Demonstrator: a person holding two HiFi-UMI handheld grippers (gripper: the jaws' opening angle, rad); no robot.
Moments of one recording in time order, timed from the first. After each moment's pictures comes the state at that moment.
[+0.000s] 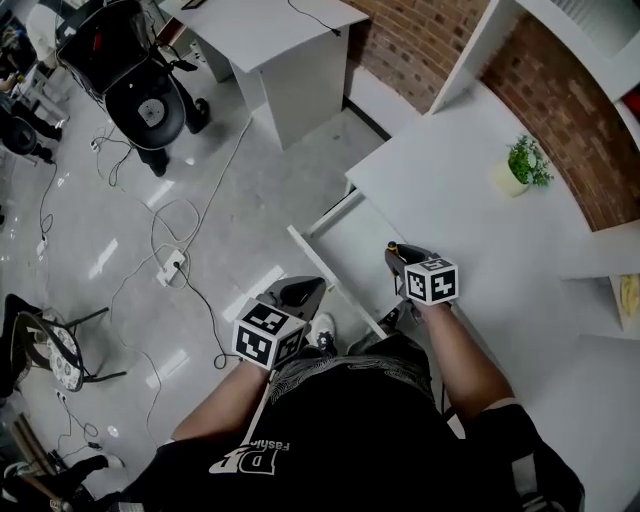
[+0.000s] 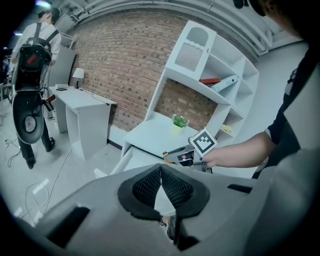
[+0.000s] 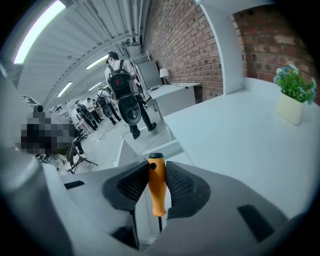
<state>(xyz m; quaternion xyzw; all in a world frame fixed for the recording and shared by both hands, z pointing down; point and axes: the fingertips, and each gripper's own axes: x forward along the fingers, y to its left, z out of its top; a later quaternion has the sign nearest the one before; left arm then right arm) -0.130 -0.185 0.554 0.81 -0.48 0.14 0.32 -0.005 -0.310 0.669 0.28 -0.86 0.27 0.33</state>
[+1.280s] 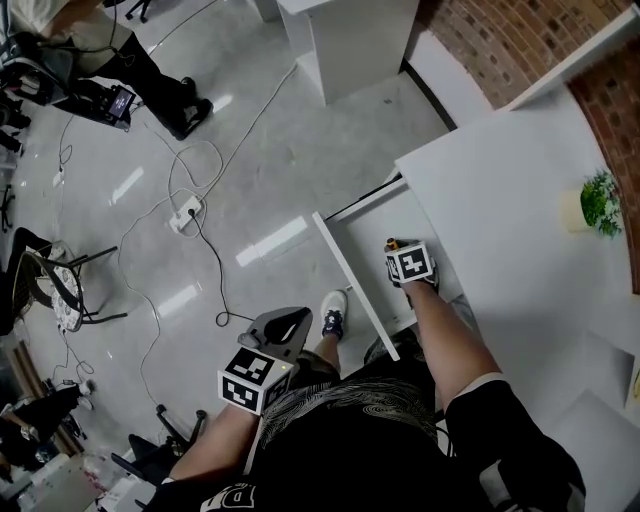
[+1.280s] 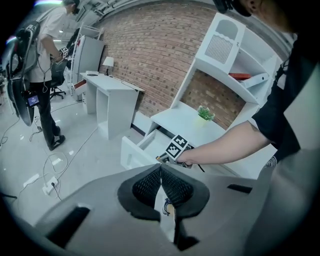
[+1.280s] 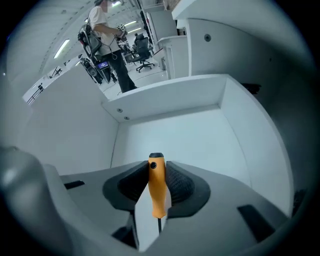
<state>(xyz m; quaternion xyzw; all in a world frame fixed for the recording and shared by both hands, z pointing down) -0.172 -0.142 0.627 0.71 -0.56 0.17 0.40 -0.062 -0.327 0.896 0.19 -0.79 0.24 0.53</state>
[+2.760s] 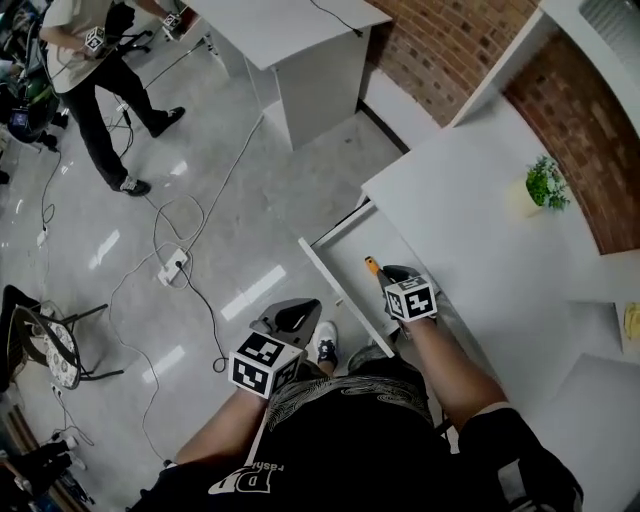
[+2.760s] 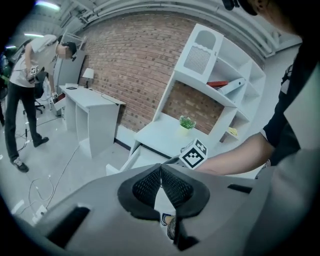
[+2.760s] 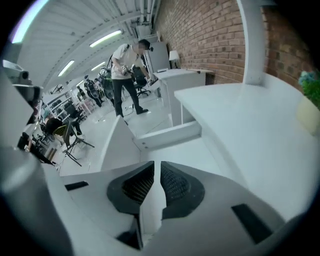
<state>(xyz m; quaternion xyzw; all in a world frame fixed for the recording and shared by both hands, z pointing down) -0.170 -0.174 0.569 0.79 -0.50 0.14 0.33 -0.050 -0.295 0.748 0.25 -0.84 0.23 0.42</state>
